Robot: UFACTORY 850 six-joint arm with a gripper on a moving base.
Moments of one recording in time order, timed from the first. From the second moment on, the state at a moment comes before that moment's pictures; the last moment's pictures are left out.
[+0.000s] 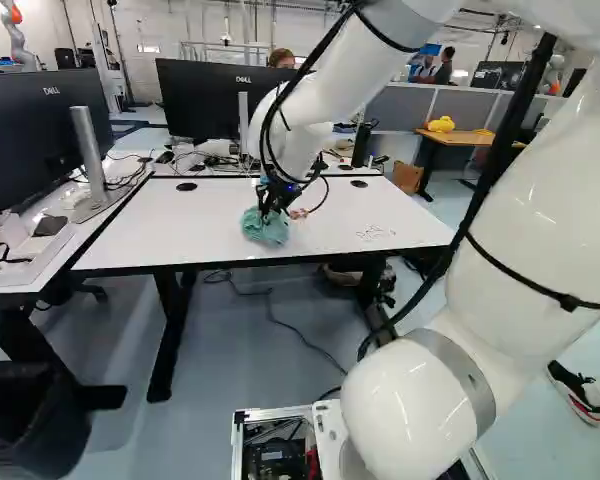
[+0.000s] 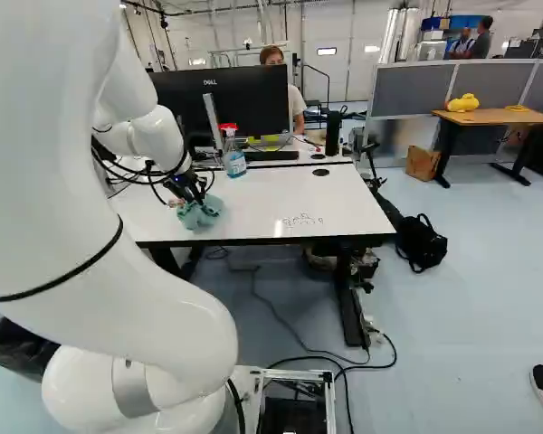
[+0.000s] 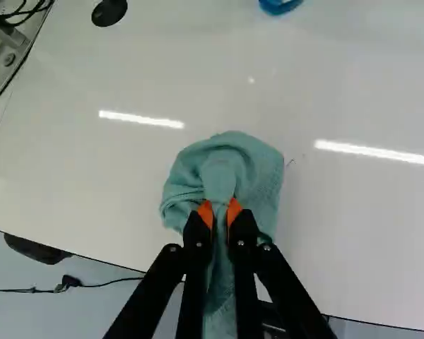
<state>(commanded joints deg) 18.0 1.2 -43.0 9.3 -12.6 0.0</state>
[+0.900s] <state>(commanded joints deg) 8.2 -3.3 -47.6 9.3 -12.6 0.0</state>
